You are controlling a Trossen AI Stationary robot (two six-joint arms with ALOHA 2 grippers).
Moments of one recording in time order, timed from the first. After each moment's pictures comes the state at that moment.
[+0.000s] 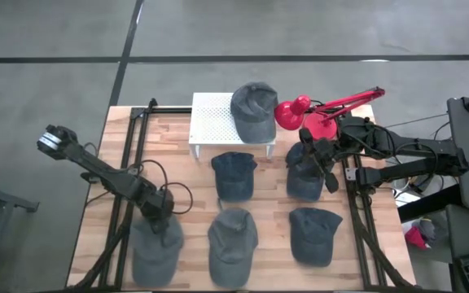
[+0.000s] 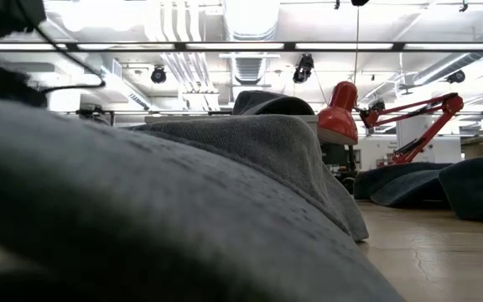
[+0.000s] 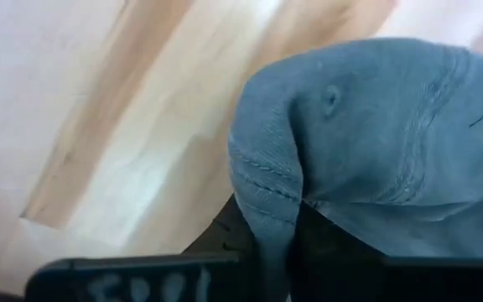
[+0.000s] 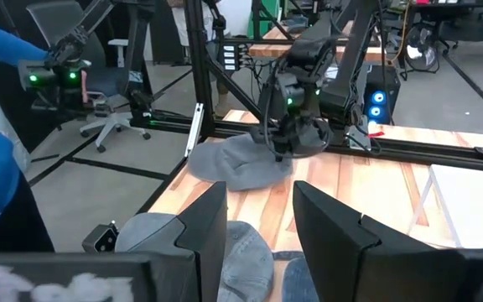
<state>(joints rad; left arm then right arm) -0.49 1.11 0.55 -0.76 0.19 -1.12 -0.08 0.89 0.93 -0.25 -0.44 0.00</state>
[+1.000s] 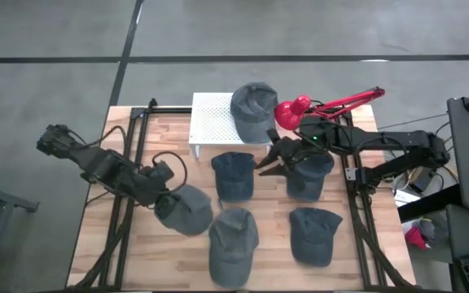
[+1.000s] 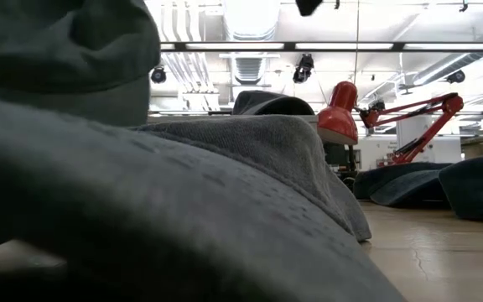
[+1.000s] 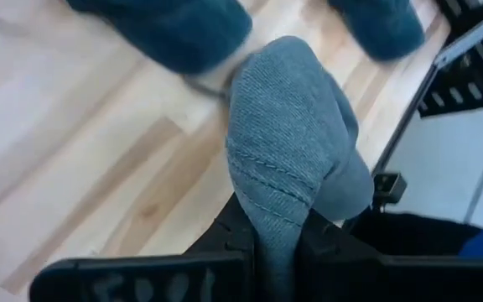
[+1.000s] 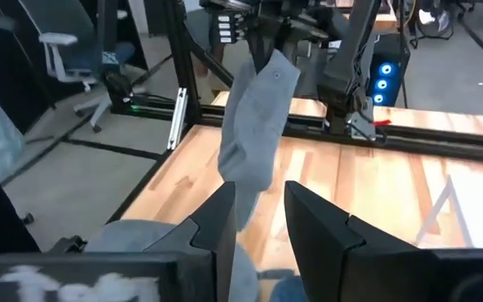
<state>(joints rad) -0.49 1.12 1.33 -1.16 -0.22 -1.21 -0.08 1.27 1.15 -0.20 -0.45 -0.02</state>
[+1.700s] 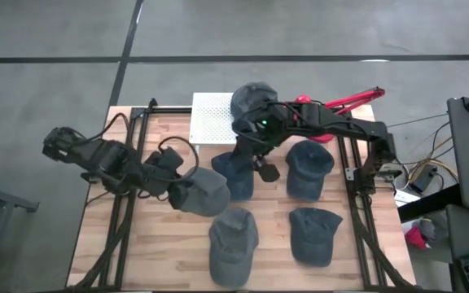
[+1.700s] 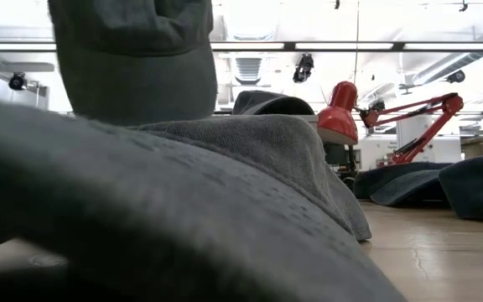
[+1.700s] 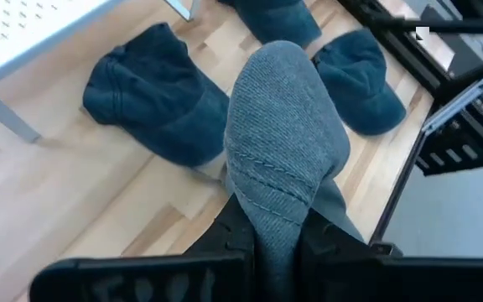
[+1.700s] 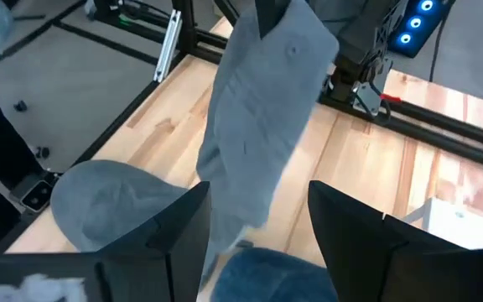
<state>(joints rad) -0.40 1.28 1.61 -1.22 -0.36 -1.07 -0.08 1.79 2.04 -0.93 -0.44 -0.34</state>
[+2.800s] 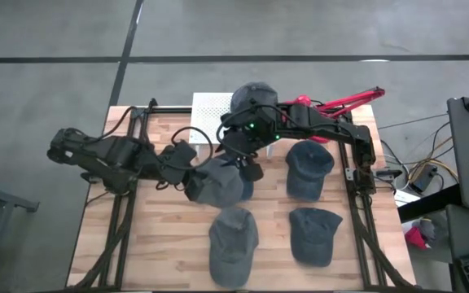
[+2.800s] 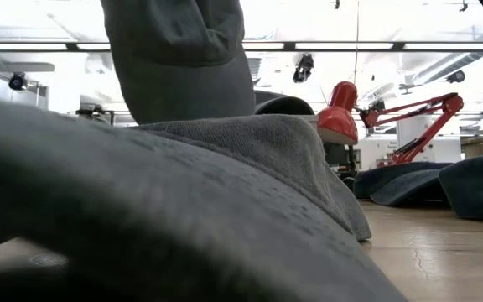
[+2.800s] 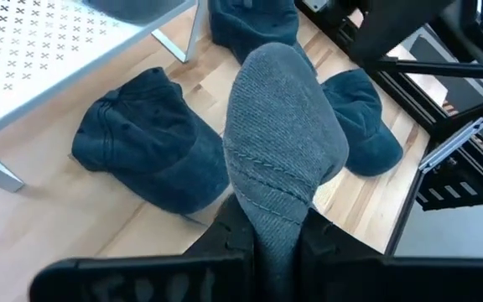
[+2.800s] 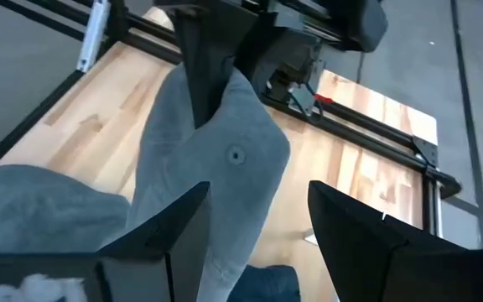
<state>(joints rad) -0.29 1.33 1.61 -1.09 -0.36 -0.96 -0.03 1.97 2.36 -1.05 -0.20 -0.38</state>
